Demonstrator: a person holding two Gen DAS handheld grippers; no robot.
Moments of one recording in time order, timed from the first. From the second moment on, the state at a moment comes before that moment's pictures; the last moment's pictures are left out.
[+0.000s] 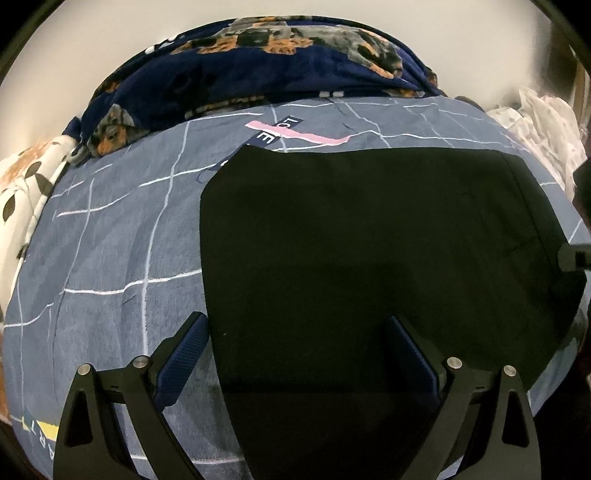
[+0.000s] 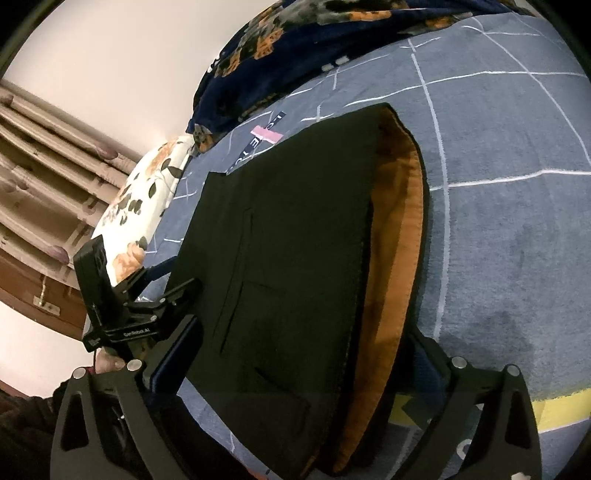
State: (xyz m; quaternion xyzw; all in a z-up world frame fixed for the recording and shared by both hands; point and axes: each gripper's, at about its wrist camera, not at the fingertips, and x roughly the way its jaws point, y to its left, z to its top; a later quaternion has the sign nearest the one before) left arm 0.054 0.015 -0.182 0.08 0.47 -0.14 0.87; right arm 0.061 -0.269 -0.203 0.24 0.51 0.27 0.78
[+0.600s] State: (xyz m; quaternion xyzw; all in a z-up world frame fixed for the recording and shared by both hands) left arm 0.053 0.011 -0.179 0.09 0.49 -0.17 0.85; right arm 0.063 -0.296 -0.219 0.32 0.52 0.27 0.74
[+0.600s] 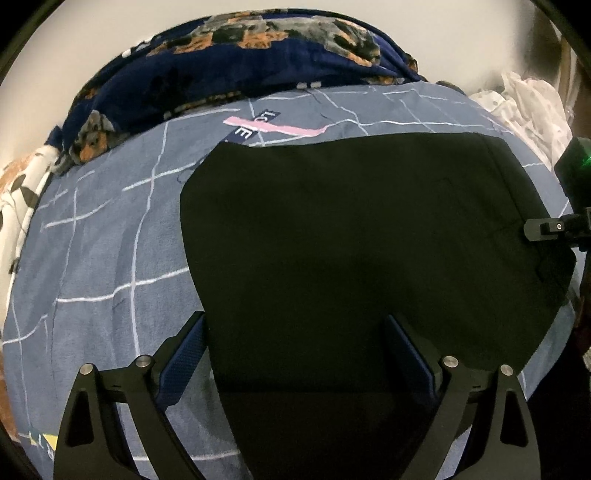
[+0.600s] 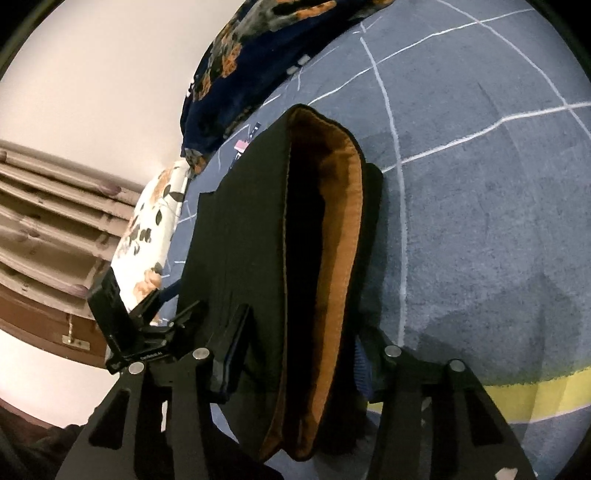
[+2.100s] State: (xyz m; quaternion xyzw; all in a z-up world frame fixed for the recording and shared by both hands) left arm 0.077 0.053 -0.190 -0.17 0.57 -0.28 0.75; right arm 0.071 -0.286 -0.232 0.36 0.55 0.29 0.70
